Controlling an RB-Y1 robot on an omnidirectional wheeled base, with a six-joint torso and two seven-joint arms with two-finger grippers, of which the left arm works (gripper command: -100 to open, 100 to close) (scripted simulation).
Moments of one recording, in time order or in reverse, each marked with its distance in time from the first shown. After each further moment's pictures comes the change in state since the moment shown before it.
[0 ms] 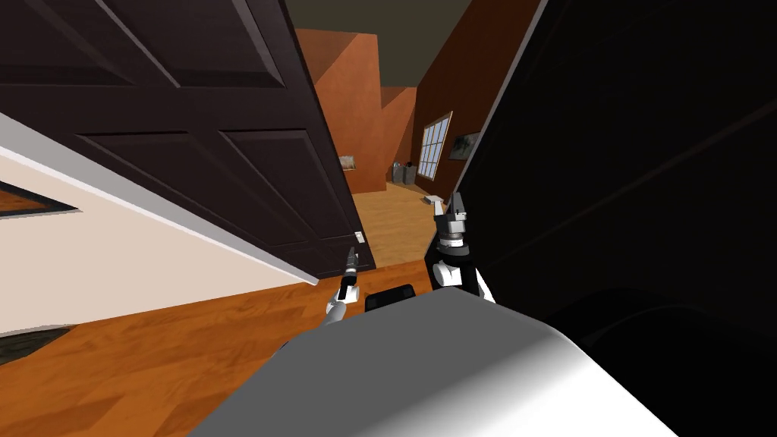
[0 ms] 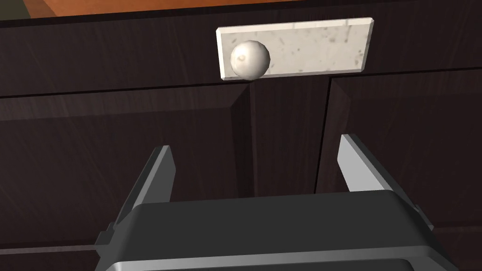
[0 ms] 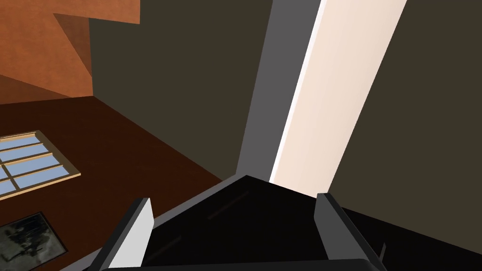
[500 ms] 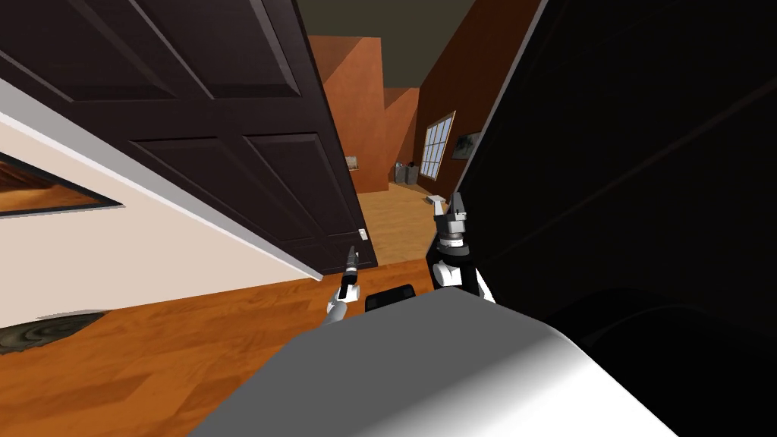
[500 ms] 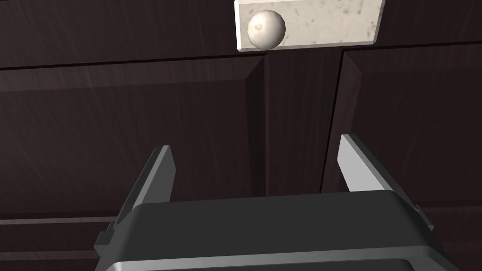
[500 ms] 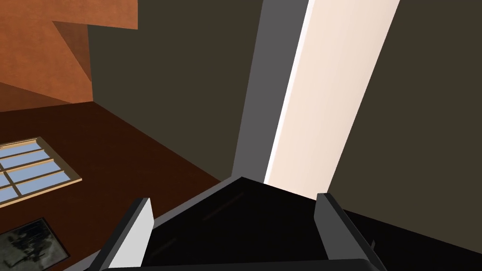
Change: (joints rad) arm 0.015 -0.007 -0.002 -0.050 -0.004 0.011 -0.002
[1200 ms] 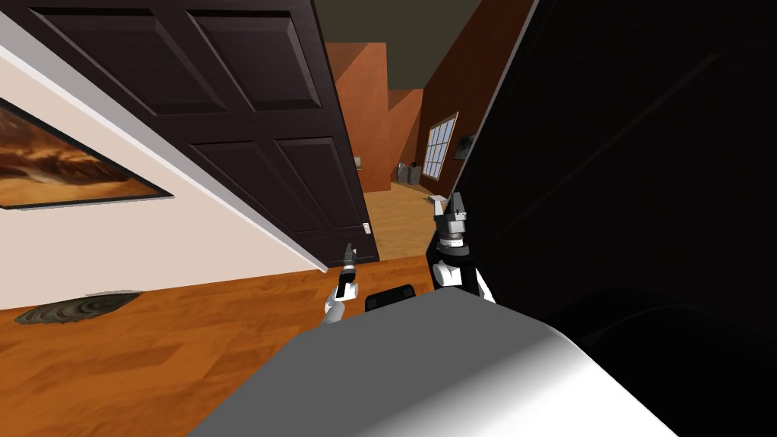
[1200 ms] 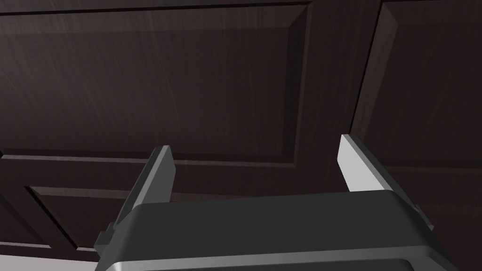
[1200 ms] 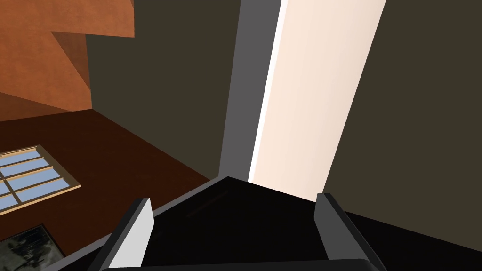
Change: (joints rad) arm 0.060 0.011 0.007 -0.174 -0.003 0.032 0.011
